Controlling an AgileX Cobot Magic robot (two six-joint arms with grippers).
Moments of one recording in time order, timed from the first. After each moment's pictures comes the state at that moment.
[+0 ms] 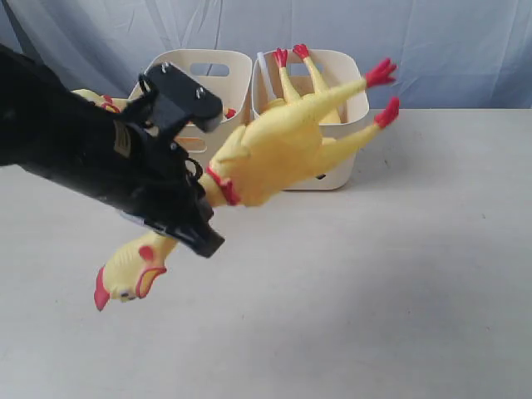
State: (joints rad) left arm -0.73 1.41 -1.01 0.00 0.68 0.10; right arm 0.64 0.01 -0.22 1.75 0.07 -1.75
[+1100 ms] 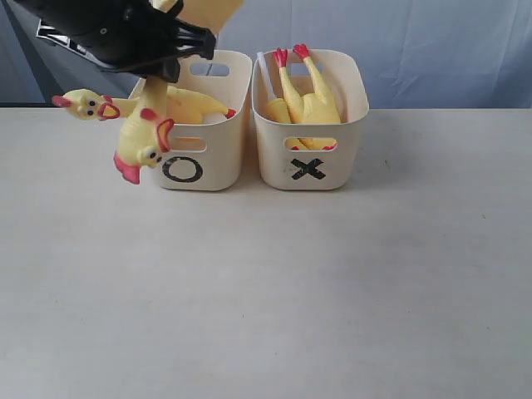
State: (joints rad) left arm -0.52 1.60 -1.47 0.13 0.82 -0.33; right arm 0.64 0.01 -0.22 1.75 0.07 -1.75
